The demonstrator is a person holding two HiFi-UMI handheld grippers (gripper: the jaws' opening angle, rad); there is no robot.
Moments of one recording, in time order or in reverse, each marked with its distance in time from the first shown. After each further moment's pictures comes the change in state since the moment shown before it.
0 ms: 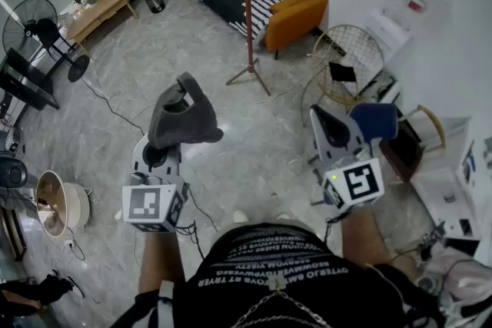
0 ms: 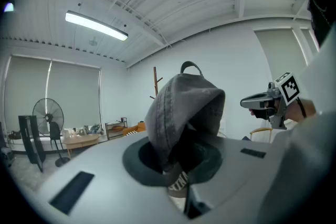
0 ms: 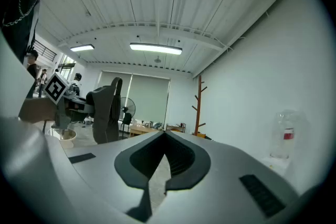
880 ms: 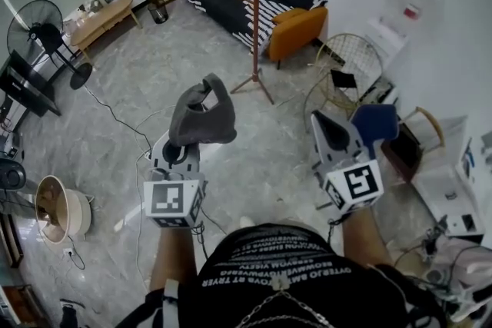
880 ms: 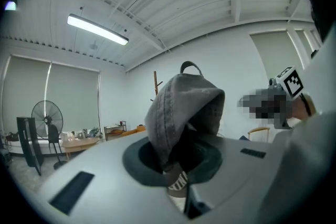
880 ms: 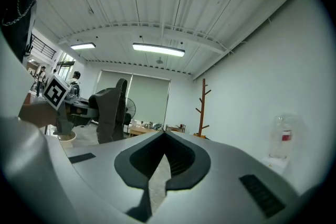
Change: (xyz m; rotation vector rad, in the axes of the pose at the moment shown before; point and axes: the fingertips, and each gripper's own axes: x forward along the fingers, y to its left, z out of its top) left arm -0.037 0.023 -0.009 0.033 -0.068 -0.049; right arm -0.008 0.069 0.014 -0.051 -0.016 -0.043
